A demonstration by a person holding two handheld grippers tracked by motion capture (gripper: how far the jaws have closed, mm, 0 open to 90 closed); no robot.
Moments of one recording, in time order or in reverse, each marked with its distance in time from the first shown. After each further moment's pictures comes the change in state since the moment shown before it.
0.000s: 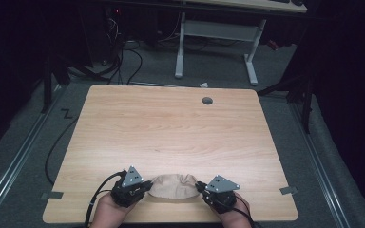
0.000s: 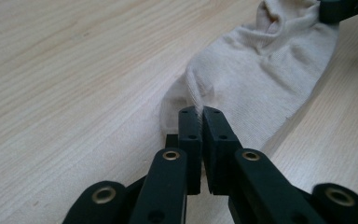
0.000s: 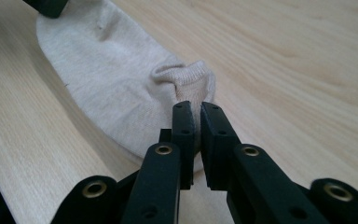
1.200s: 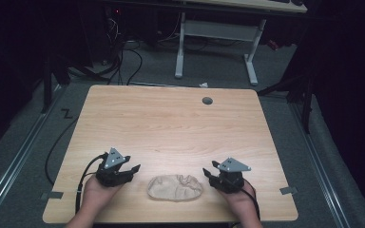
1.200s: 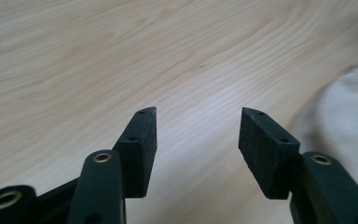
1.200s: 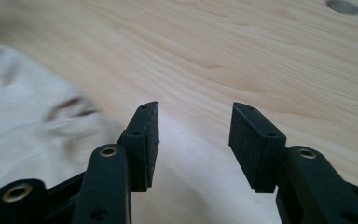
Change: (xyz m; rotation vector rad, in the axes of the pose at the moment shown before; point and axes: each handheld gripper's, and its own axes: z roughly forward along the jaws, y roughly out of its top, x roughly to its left) left arm 0.080 0.000 -0.012 -0.082 0.208 -0.024; right arm -0.062 0.007 0.012 -0.045 -0.113 0.126
